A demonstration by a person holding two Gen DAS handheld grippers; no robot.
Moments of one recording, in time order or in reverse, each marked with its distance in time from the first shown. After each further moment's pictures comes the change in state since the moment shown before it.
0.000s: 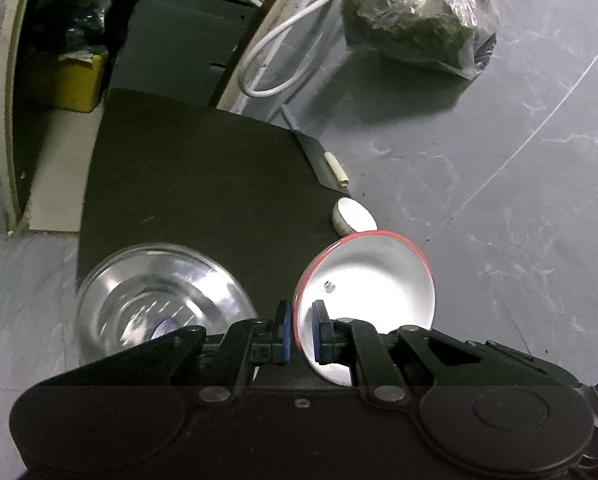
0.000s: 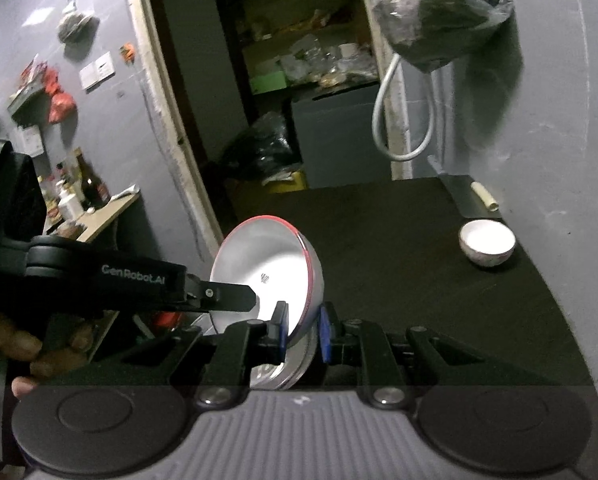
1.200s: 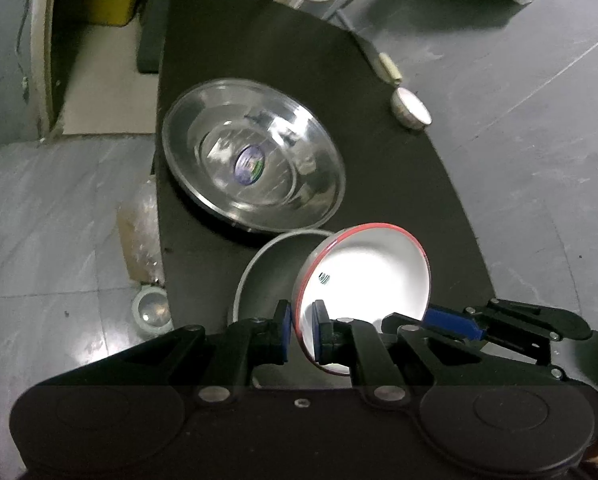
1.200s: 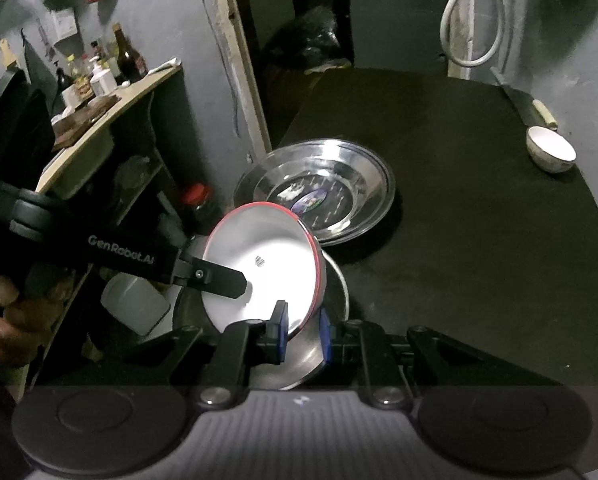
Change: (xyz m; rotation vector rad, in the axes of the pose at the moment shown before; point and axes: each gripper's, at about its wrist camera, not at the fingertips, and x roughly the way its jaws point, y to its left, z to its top) left arm -0.026 0.056 -0.088 -0.074 0.262 0.079; right arm 0.009 0.056 -0.070 -0.142 0.331 0.061
